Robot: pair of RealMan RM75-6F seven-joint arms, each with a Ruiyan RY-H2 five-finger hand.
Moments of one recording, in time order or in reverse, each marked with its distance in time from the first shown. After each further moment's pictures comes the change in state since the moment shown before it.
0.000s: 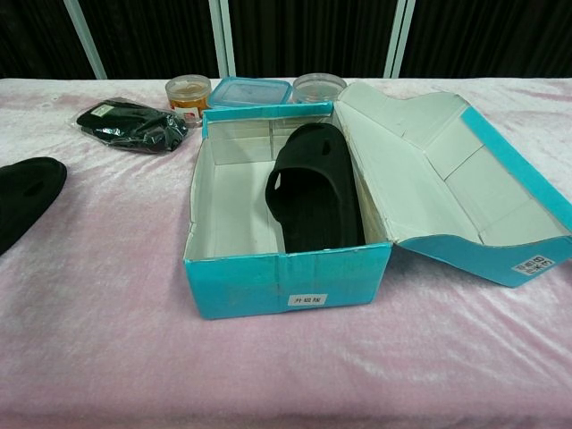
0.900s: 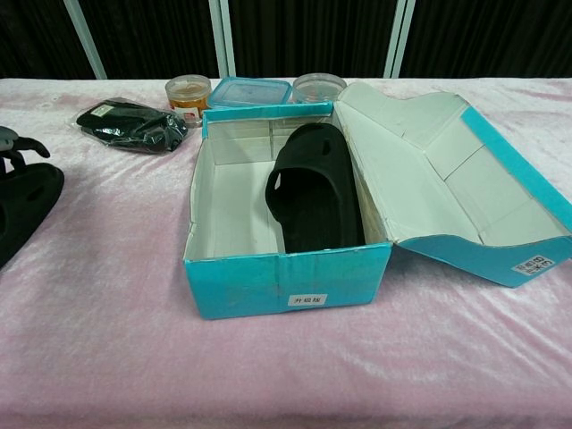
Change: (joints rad) left arm -0.156 -0.153 0.002 0.235 -0.185 -0.189 0.089; right arm -0.006 0.002 -0.004 -0.010 0.022 0.001 -0.016
